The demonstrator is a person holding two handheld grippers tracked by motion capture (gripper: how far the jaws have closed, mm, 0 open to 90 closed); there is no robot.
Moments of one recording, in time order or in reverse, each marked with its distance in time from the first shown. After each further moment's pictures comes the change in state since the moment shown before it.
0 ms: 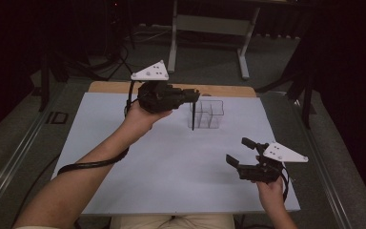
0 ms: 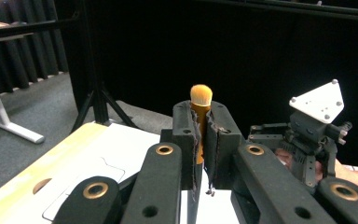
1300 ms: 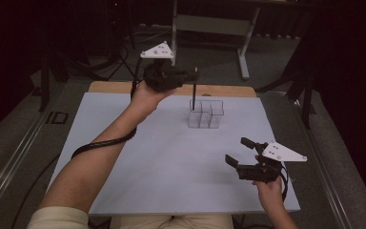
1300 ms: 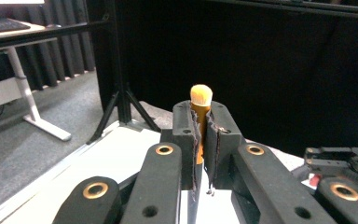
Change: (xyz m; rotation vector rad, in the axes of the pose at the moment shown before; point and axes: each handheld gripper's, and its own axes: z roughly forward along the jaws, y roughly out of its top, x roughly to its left) left arm 0.047 0.018 0.022 0.000 0.093 -0.014; right arm 0.000 0.000 0.002 0.003 0.015 -0.009
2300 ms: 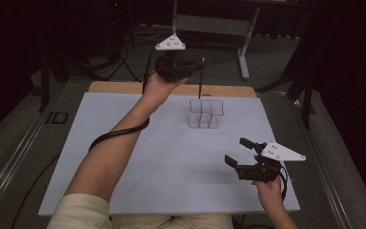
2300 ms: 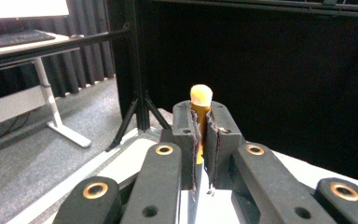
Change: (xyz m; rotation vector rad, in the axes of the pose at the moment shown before) left arm 0.023 0.007 0.035 -0.026 0.081 0.022; right arm -0.001 -0.002 0.002 0.008 0.014 0.002
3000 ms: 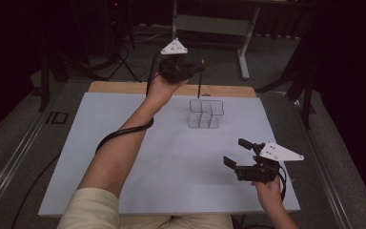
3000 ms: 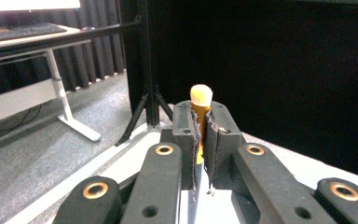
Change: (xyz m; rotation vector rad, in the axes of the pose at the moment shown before) left arm 0.015 -0.020 0.022 0.016 0.038 -0.006; right arm 0.001 -0.001 0.002 0.015 0.016 -0.006
